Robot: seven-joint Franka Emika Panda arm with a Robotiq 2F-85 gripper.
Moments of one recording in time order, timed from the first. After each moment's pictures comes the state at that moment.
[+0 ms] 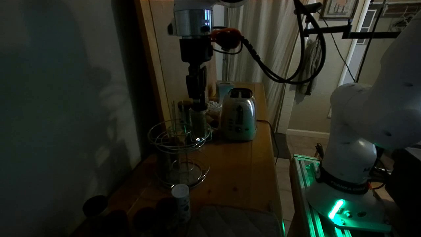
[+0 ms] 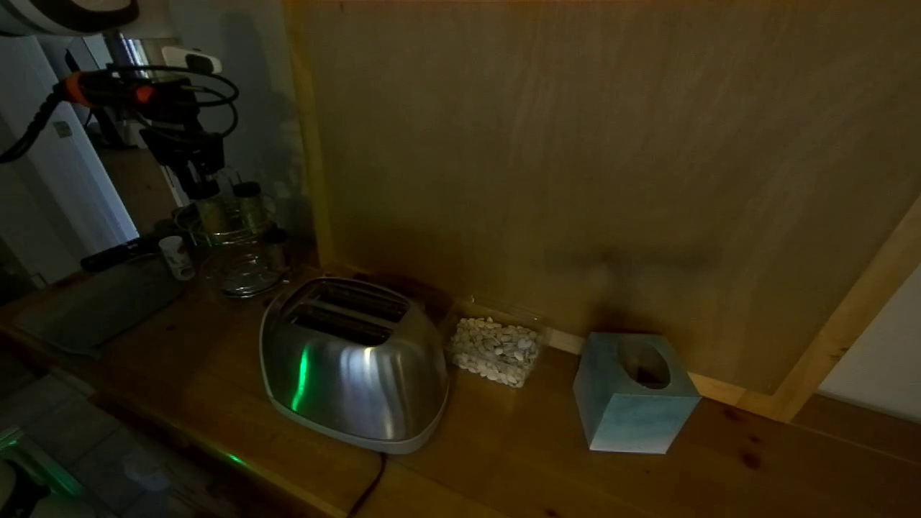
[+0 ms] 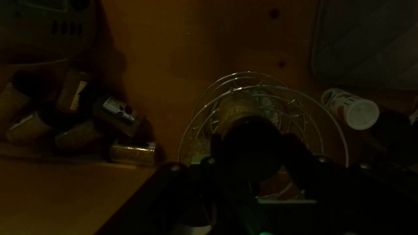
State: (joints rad) arm 0.09 -0.37 0.11 -2.26 -0.01 1.88 0.05
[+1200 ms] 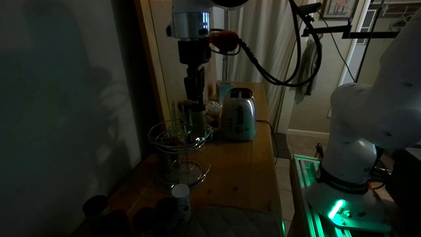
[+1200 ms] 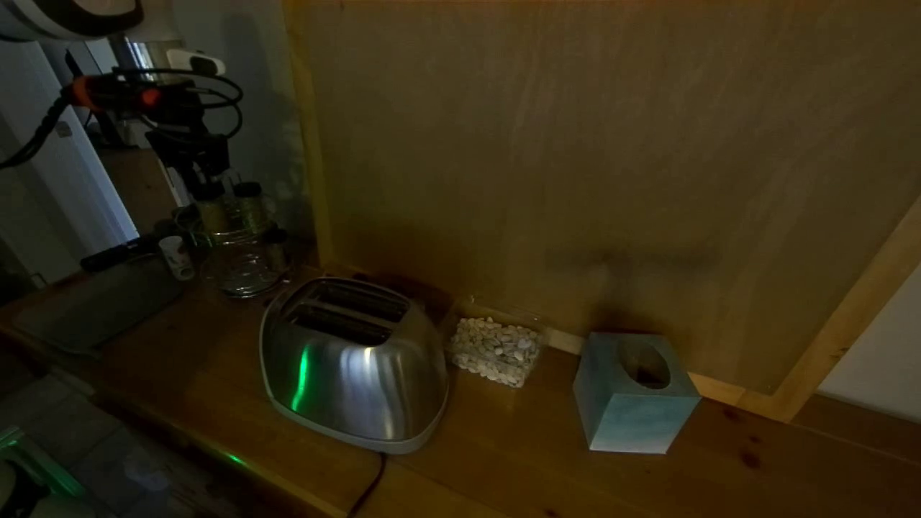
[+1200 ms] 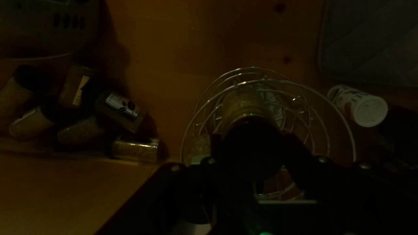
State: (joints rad) arm 0.09 -0.35 0.12 -2.26 -0.03 1.90 0.05
